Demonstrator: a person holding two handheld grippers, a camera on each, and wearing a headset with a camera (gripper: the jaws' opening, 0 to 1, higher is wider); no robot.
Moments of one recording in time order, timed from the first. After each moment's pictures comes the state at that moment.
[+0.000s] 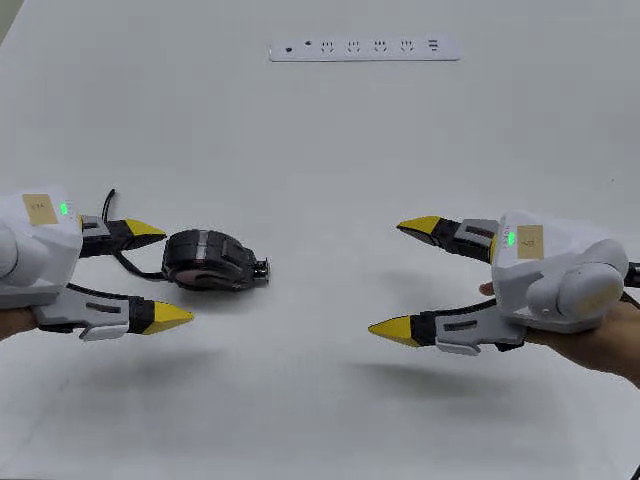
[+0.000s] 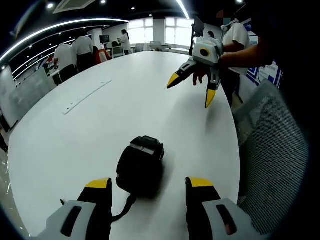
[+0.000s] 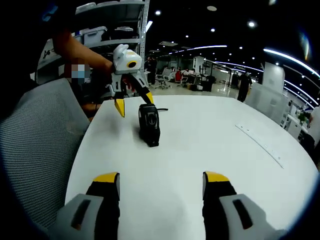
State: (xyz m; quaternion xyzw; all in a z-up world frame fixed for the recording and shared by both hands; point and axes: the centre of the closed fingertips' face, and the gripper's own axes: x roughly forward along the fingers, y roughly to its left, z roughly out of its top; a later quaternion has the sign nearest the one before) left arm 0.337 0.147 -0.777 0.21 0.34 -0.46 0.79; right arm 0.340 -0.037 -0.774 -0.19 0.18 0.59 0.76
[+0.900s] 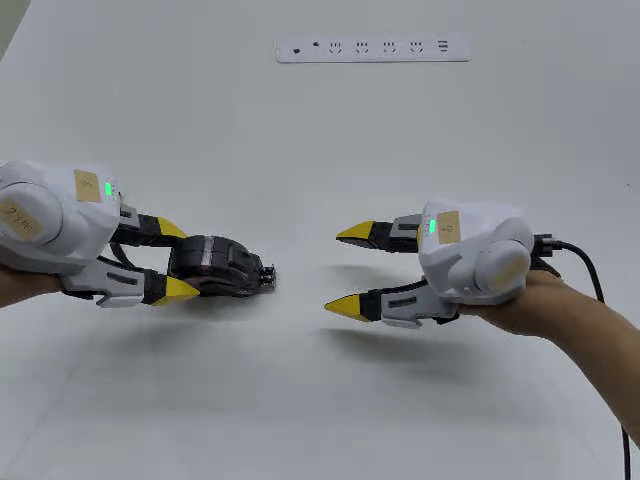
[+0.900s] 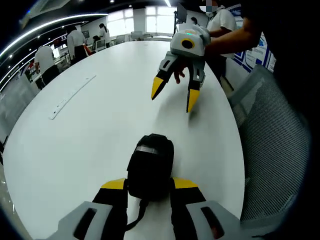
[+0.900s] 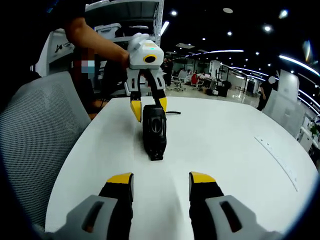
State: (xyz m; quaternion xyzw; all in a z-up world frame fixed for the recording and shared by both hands) left arm 0.353 0.146 -0.789 0.26 0.36 -0.51 0.74; right arm 0.355 0.026 -0.795 -0.20 0.17 0.64 0.72
